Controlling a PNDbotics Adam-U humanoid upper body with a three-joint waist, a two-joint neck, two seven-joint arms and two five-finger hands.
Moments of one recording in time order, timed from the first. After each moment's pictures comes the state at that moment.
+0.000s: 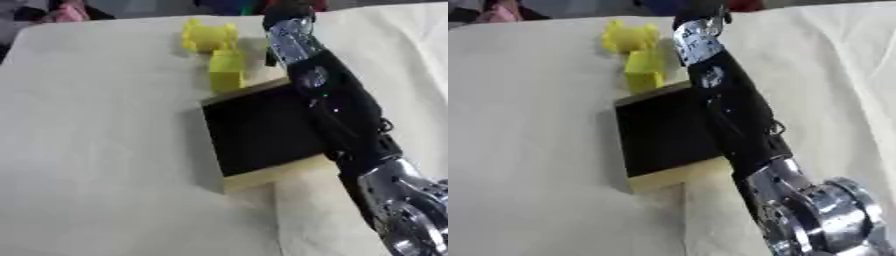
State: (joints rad) left arm -0.27 0.56 0.16 -1.99 -0.38 -0.22 0.81; right arm -1.43 0.07 -0.17 -0.57 2.10 0.33 0.48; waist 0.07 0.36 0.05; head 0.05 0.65
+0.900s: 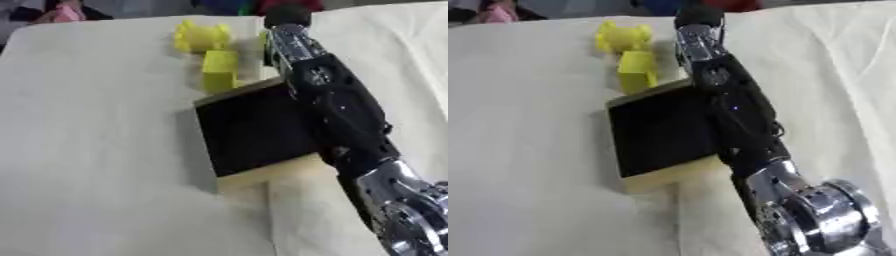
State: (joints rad) left arm -0.27 0.56 0.16 -1.99 -0.38 -0.22 0.81; right arm -1.41 0.07 -0.16 -0.58 1.77 0.44 0.30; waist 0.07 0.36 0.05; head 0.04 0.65
